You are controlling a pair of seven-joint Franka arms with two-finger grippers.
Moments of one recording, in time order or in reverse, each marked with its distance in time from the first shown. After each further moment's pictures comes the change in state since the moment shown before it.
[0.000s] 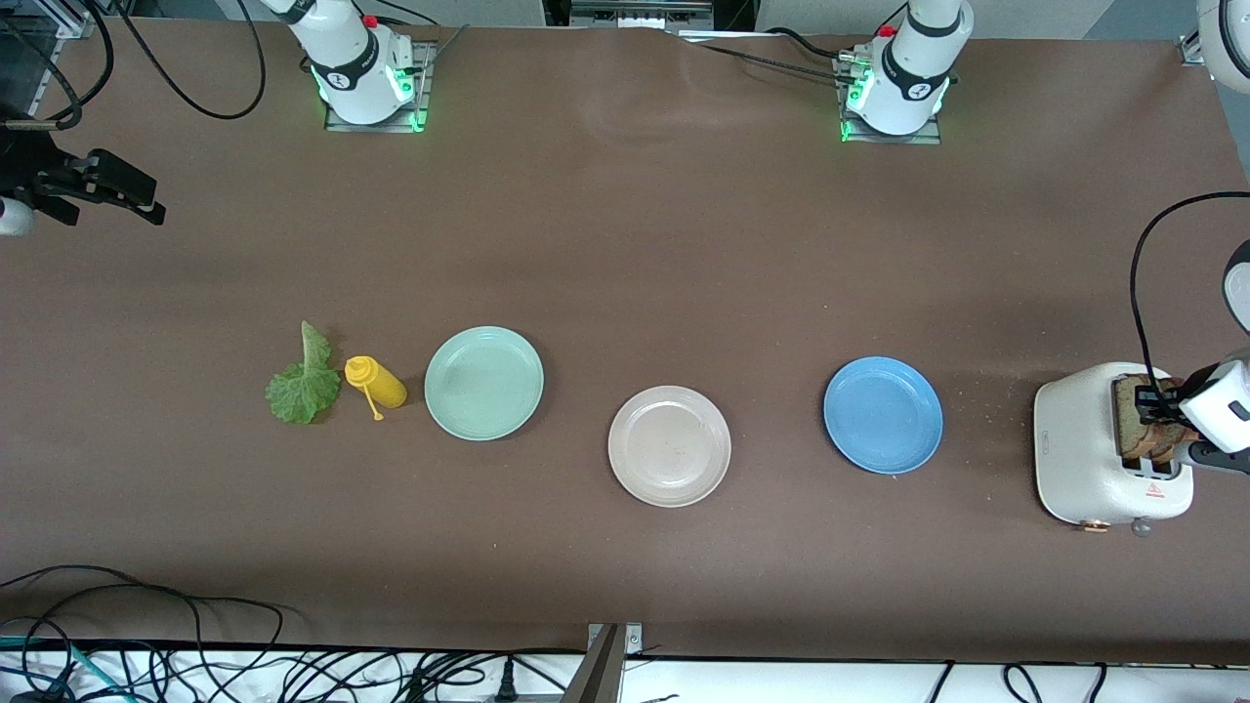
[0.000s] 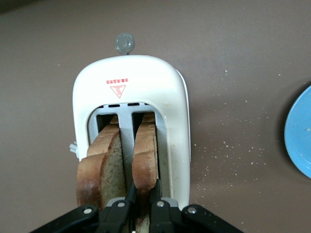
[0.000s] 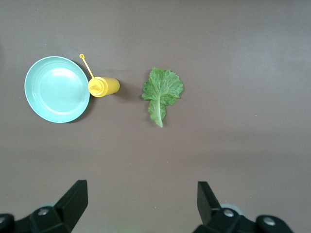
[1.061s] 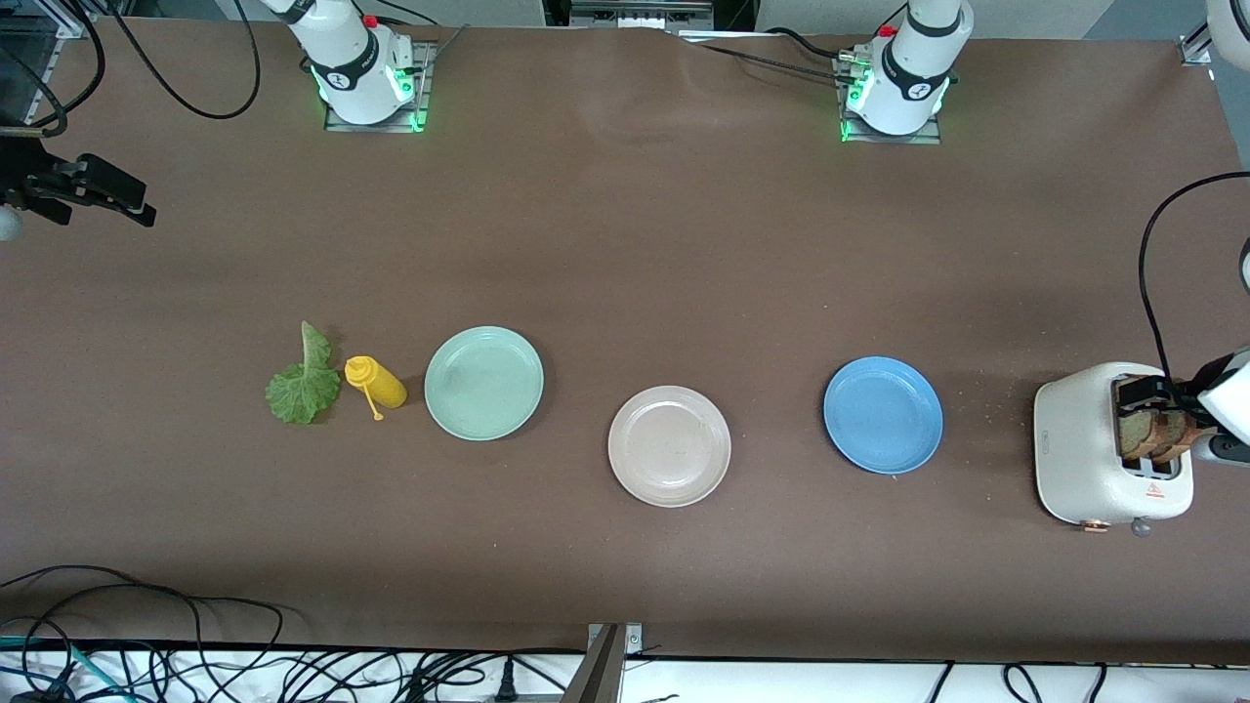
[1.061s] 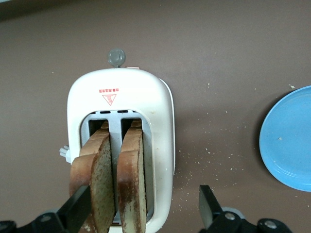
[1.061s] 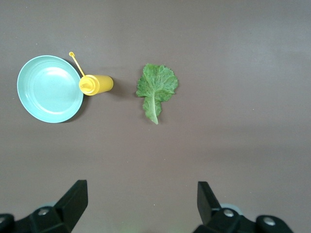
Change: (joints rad) left arm -0.005 -0.028 0.000 -0.009 -0.081 -0.002 -0.003; right arm -0.016 0.002 -0.015 -0.015 0.003 -0.001 0.000
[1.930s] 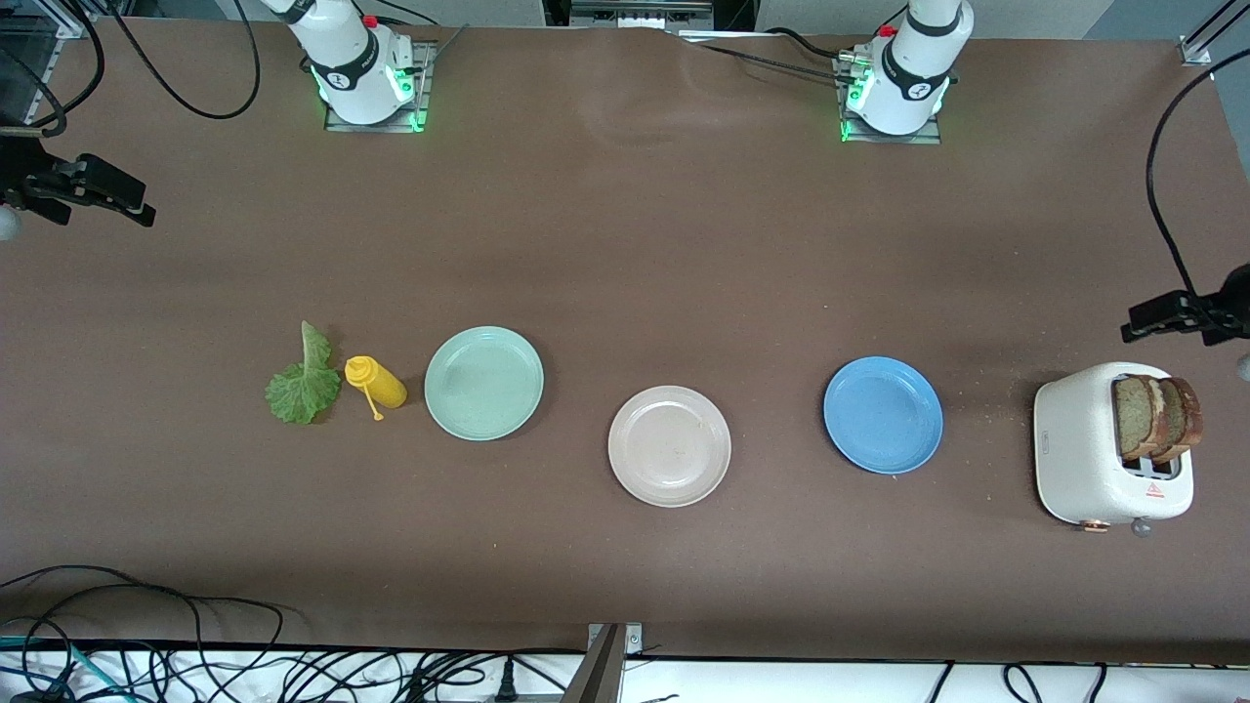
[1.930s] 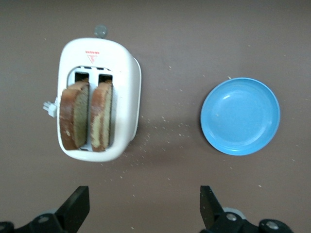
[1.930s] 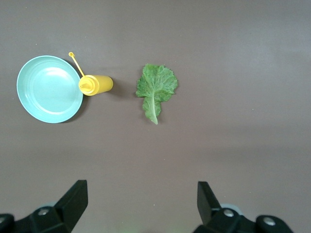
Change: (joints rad) left arm -0.020 -0.219 0.001 -0.041 -0.092 -0.209 -0.107; right arm 0.000 0.000 0.000 0.000 -0.001 0.000 0.000
